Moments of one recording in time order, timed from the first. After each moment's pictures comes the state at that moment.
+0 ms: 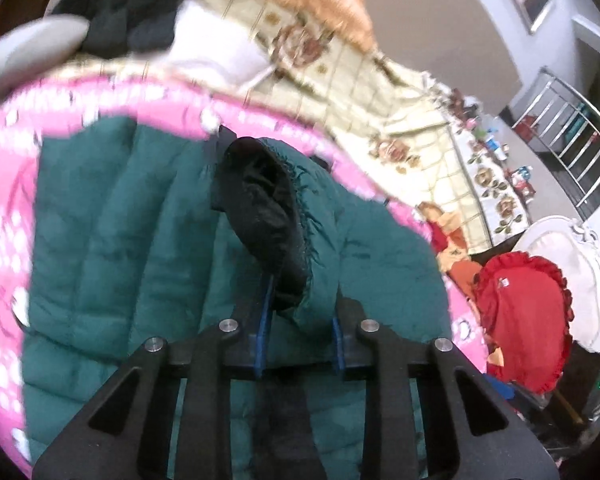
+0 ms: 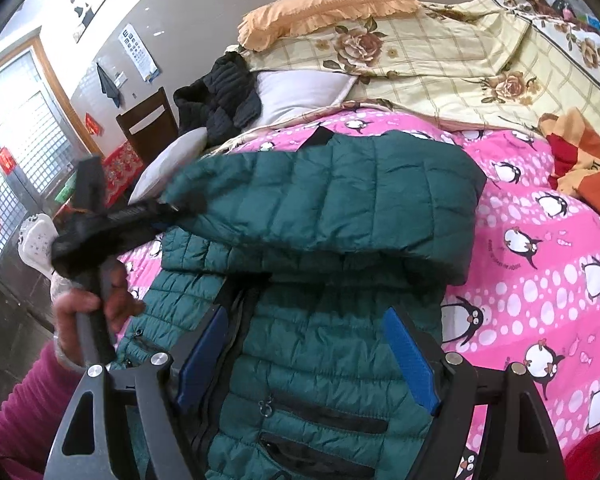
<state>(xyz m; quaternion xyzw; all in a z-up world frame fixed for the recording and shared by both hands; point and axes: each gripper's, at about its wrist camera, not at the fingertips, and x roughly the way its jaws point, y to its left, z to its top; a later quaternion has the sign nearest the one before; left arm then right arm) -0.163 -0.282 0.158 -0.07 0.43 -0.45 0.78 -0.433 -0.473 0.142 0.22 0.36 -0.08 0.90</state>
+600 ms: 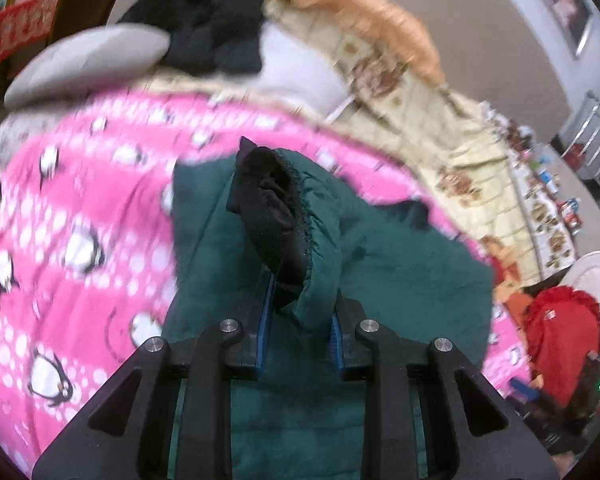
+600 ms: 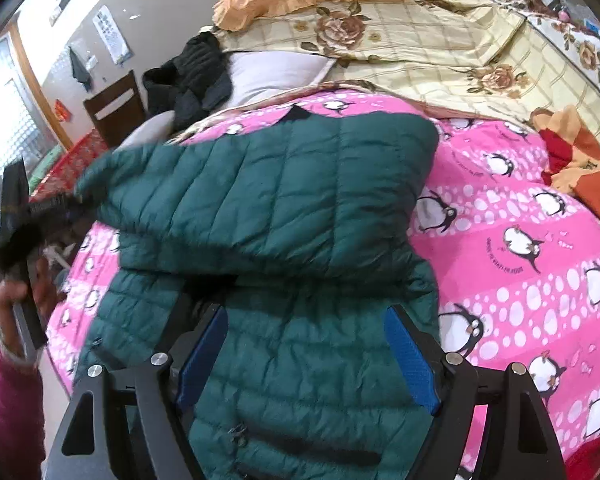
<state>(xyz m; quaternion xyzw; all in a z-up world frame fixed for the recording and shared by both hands) -0.104 -0.207 0.125 -0.07 0.44 -0.34 0.83 -0.388 -0.482 0.114 0.20 0.39 -0.14 0.89</state>
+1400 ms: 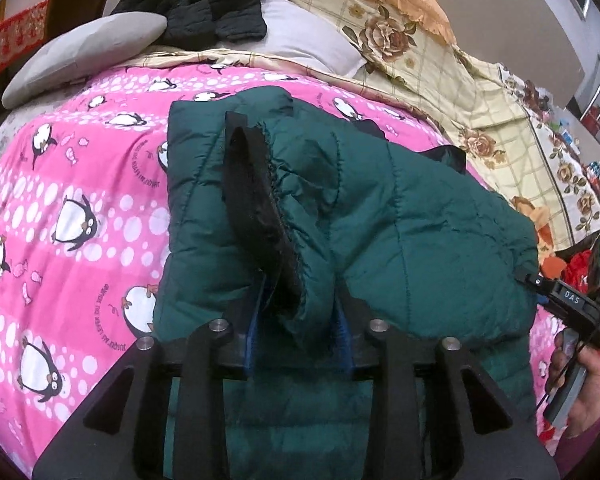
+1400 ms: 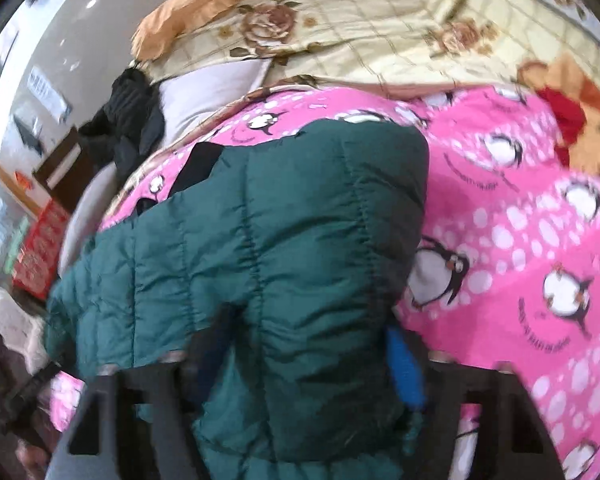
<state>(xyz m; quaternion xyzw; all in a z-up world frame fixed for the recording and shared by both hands) -0.117 -0.229 0.087 -0.01 0.45 -0.33 0.83 -0.300 -0.577 0.075 0.29 0.38 -0.19 0.86</state>
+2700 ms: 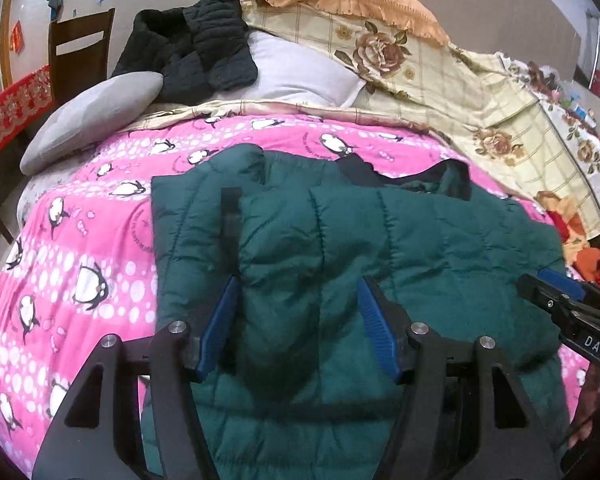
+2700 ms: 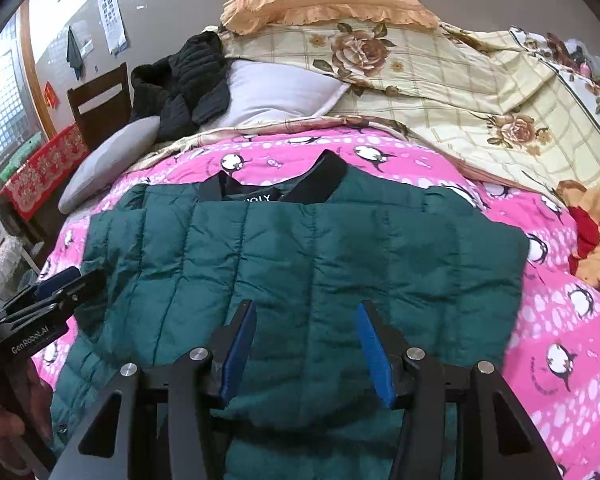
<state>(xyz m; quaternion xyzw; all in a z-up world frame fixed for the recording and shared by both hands) -0.125 -0.276 0.105 0.06 0.38 -0.29 0.88 -0.251 -0.478 0.112 0.13 0.38 -0.17 0.90</state>
